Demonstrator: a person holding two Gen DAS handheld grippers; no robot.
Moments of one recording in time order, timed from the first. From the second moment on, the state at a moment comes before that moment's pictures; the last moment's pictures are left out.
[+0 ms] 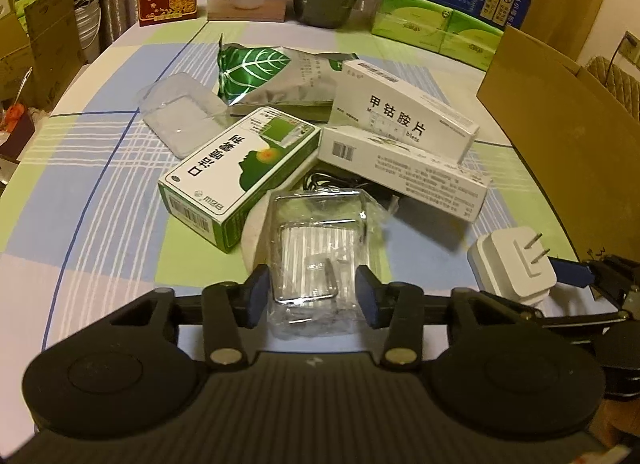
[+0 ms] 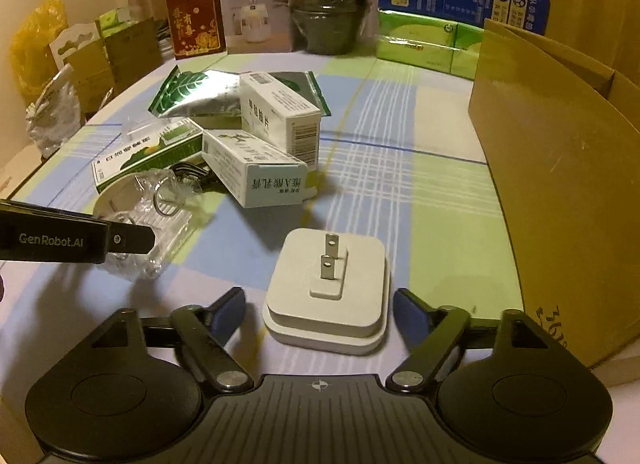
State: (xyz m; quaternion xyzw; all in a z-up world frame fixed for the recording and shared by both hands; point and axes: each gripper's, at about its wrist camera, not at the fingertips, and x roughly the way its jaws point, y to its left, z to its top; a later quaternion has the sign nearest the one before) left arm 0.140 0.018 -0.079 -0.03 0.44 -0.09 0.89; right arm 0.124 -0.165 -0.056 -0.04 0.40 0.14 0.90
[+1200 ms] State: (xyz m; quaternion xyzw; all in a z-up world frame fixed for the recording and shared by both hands) left arm 0.100 -0.010 -0.045 0.01 0.42 -0.14 0.90; right arm 0.076 -0.191 0.001 0.00 0.38 0.12 0.92
